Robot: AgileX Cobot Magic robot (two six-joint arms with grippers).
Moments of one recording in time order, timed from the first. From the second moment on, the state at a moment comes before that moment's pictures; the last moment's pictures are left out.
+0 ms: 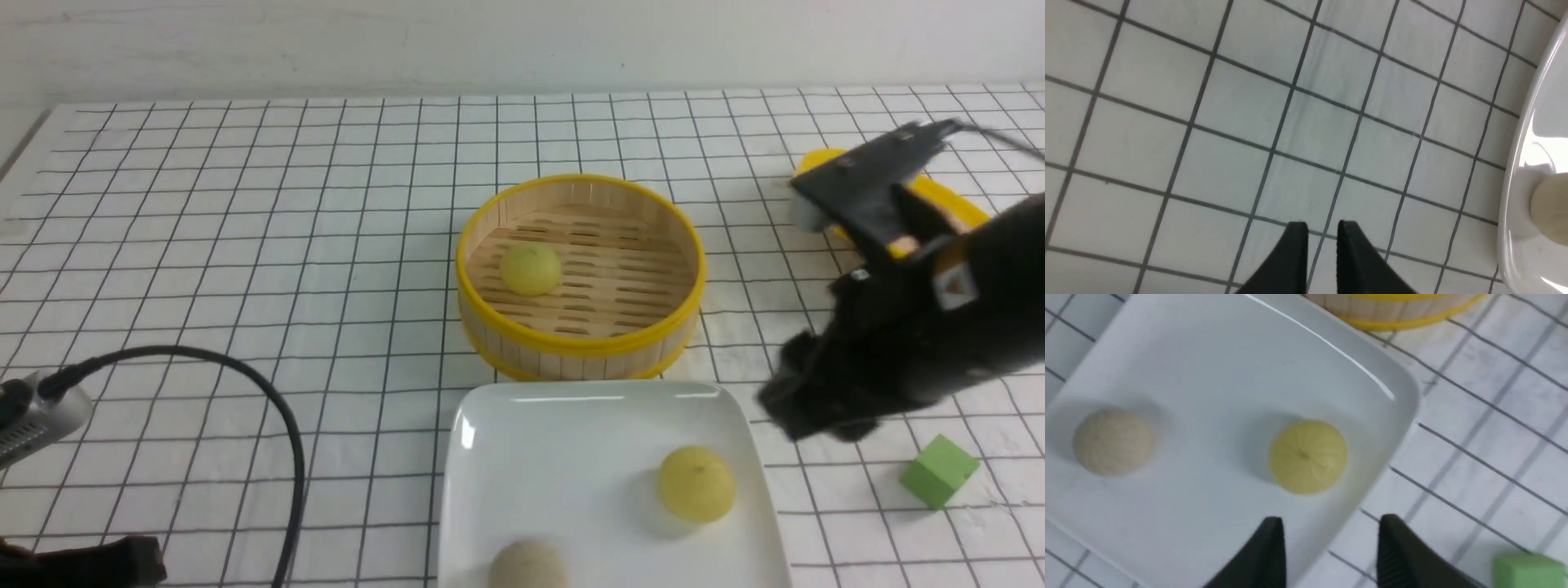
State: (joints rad) right arm 0.59 1.25 -1.04 0.04 0.92 0.05; left arm 0.02 0.75 -0.49 -0.25 0.91 -0.23
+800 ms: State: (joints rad) right arm 0.59 0.71 -0.52 -0.16 0.87 0.22; left arm -0.40 1.65 -1.32 -0.25 0.91 -0.19
